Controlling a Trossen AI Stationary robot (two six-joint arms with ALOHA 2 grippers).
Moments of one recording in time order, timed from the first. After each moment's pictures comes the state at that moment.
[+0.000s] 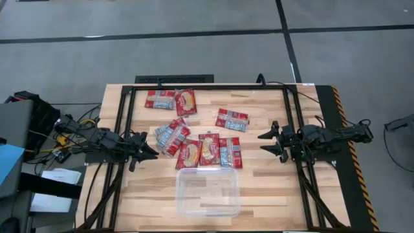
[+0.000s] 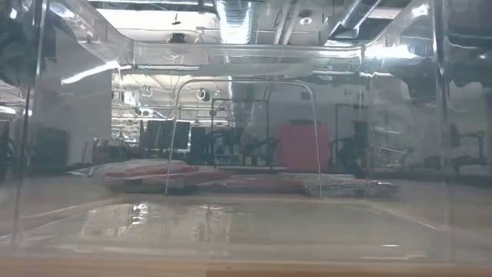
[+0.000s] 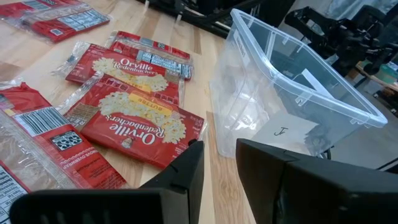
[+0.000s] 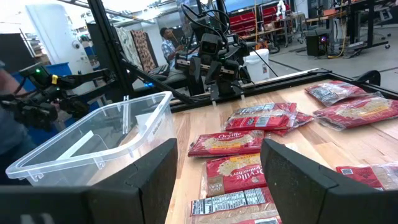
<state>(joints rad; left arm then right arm) -0.40 0.03 0.09 -0.25 -0.23 -0.49 0.15 0.03 0.01 0.04 0.11 0.26</state>
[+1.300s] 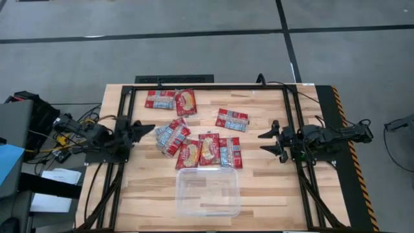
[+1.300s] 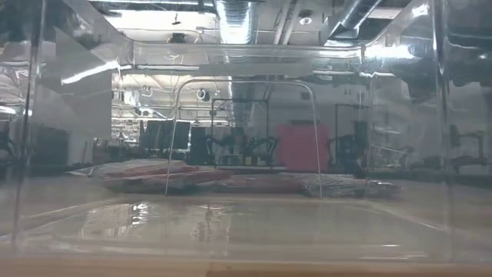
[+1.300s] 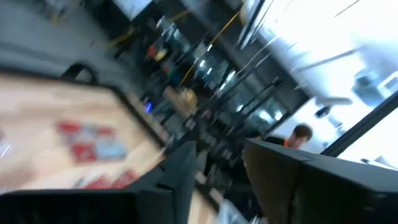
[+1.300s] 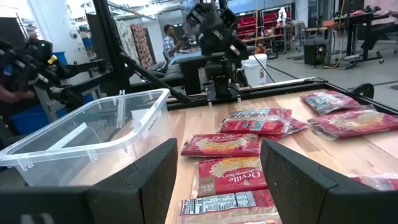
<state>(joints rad) -0.39 0.08 0.09 0.40 -0.73 -0.61 0.15 0.03 0.01 0.05 0.11 0.18</state>
